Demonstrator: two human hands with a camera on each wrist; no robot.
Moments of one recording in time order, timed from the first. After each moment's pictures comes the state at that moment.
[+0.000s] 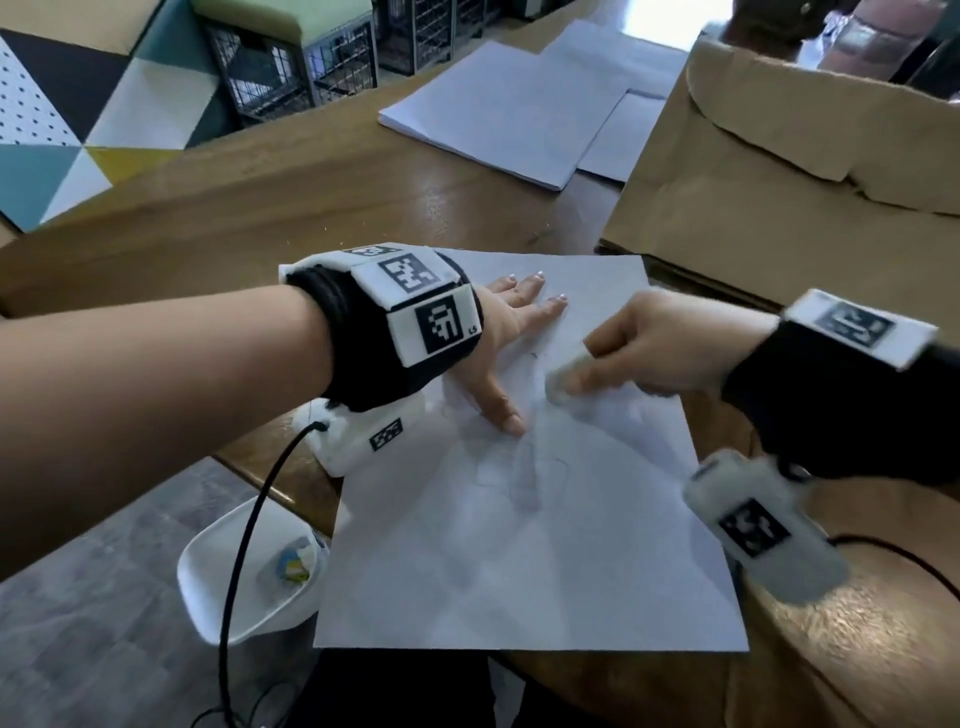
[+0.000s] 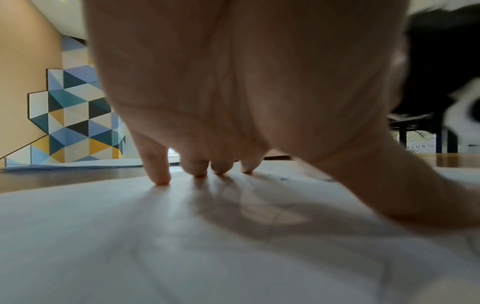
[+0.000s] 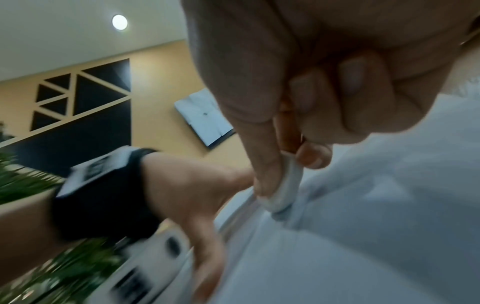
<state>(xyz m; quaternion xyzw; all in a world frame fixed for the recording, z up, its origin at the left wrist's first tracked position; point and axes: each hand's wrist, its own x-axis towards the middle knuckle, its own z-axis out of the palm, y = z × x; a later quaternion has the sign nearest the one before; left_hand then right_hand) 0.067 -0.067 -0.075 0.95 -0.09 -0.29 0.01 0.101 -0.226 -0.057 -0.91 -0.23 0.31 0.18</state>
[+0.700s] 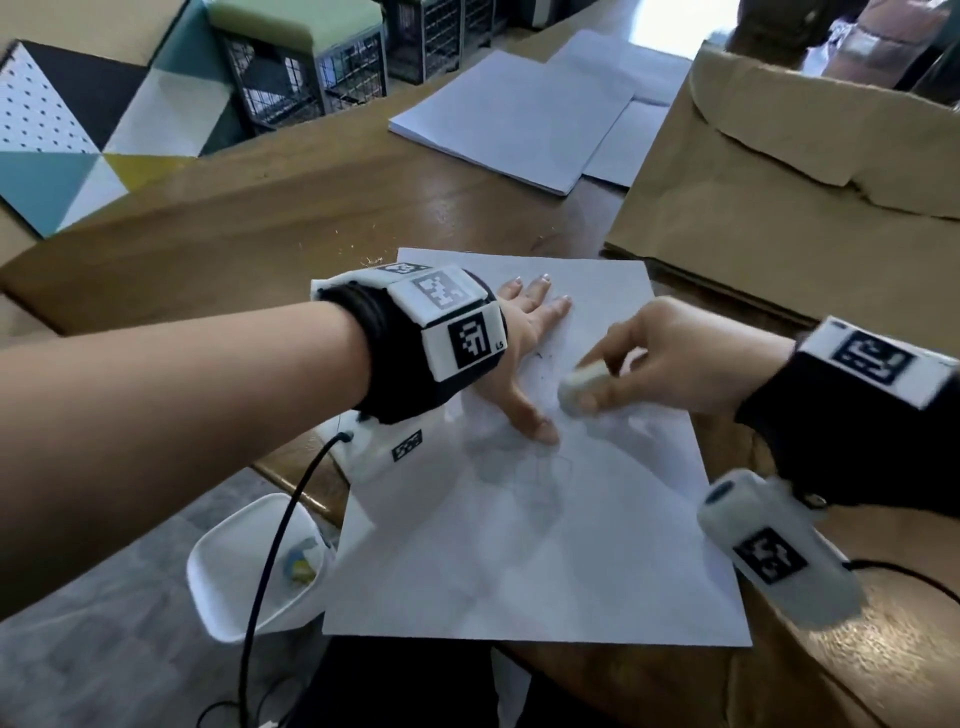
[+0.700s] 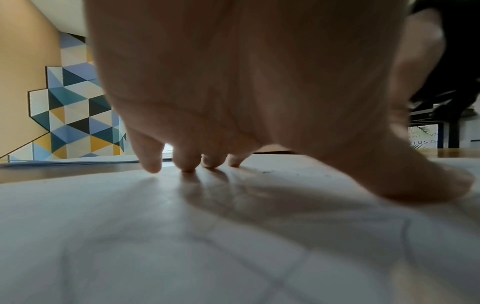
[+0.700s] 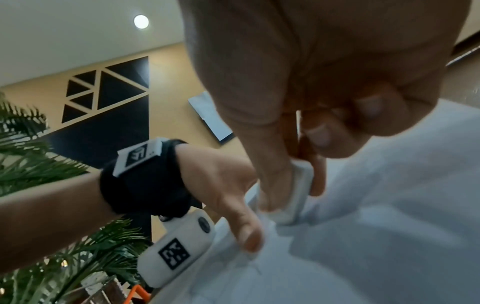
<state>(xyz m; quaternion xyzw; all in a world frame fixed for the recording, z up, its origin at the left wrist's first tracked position) 0.062 -0.078 -0.080 0.96 -0.06 -0.26 0.02 0.092 -0.232 -0.061 -0.91 -0.27 0.27 0.19</state>
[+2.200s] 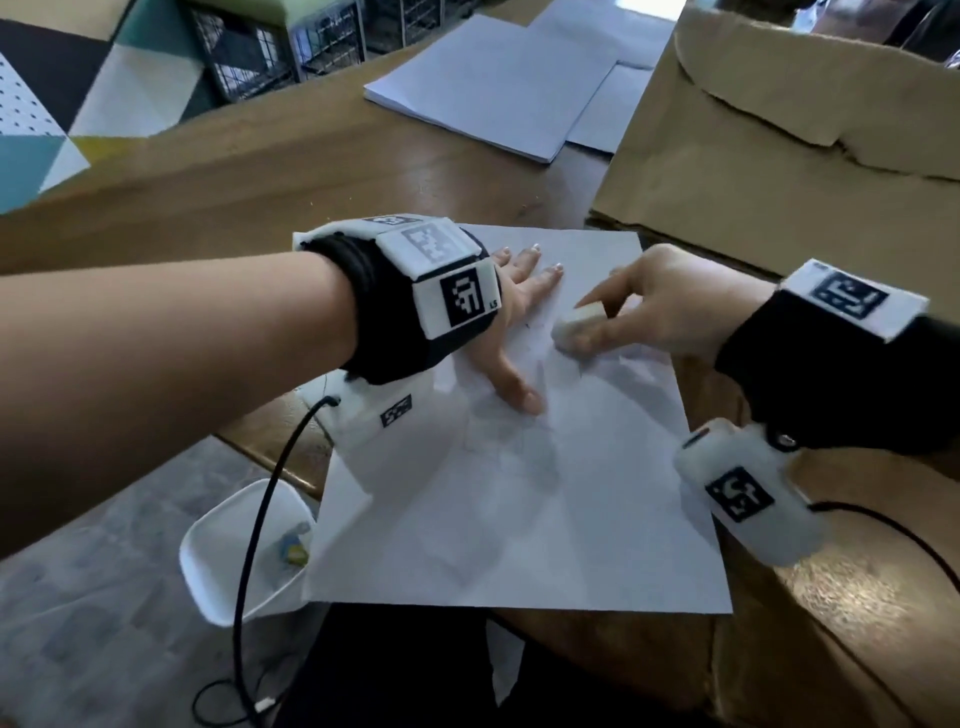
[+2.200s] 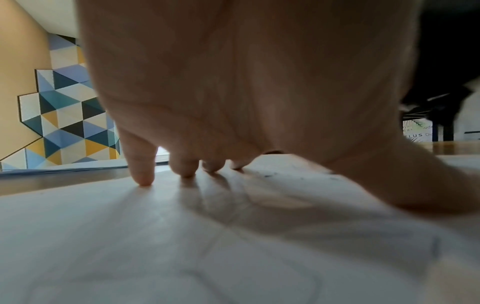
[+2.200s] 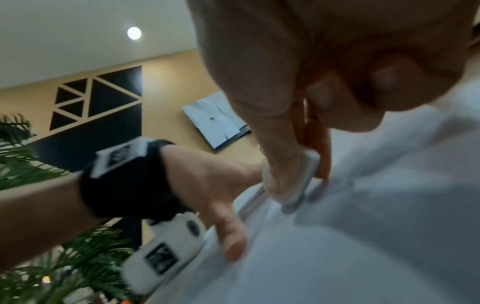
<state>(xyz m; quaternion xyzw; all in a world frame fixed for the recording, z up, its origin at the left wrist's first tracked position) 0.062 -0.082 -0.079 0.96 -0.07 -0.25 0.00 0.104 -0.235 -0.065 -0.92 -0.22 0.23 0.21</state>
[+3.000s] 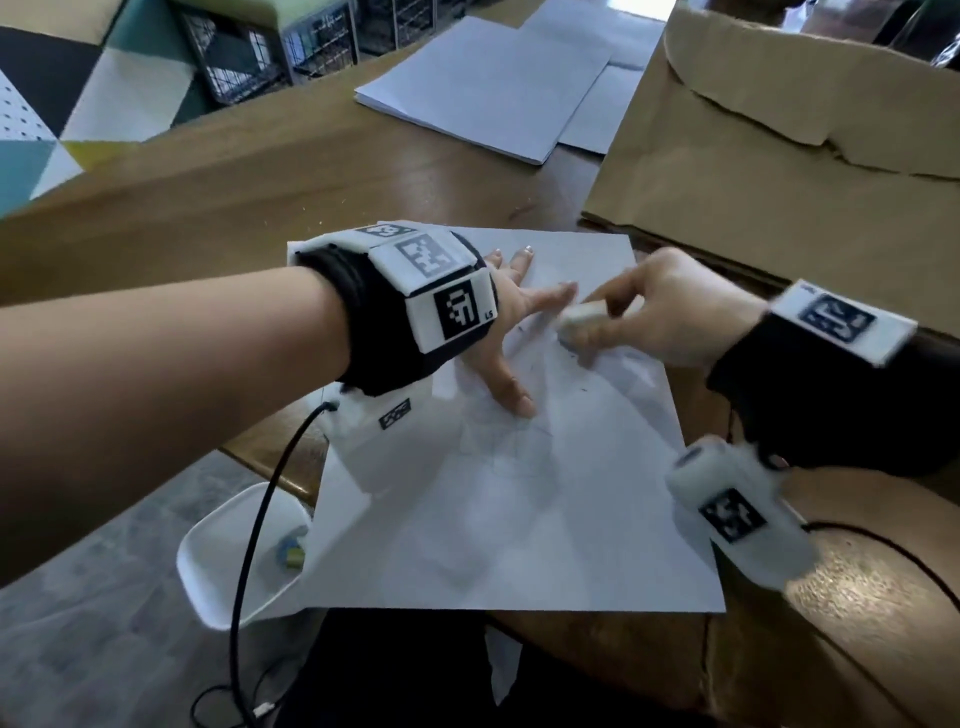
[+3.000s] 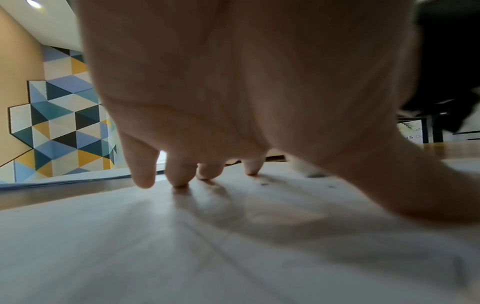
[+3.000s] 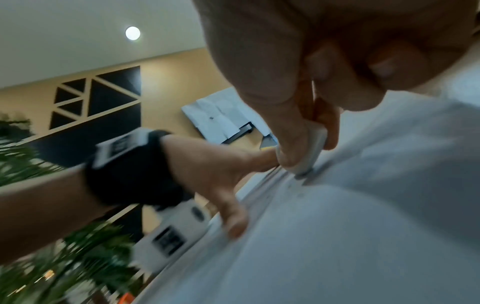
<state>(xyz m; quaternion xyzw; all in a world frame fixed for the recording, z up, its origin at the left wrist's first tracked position) 0.065 -0.087 -0.075 0.96 -0.08 -0.27 -0.04 0.094 -0.239 -0.063 -0.92 -0.19 0.20 0.26</state>
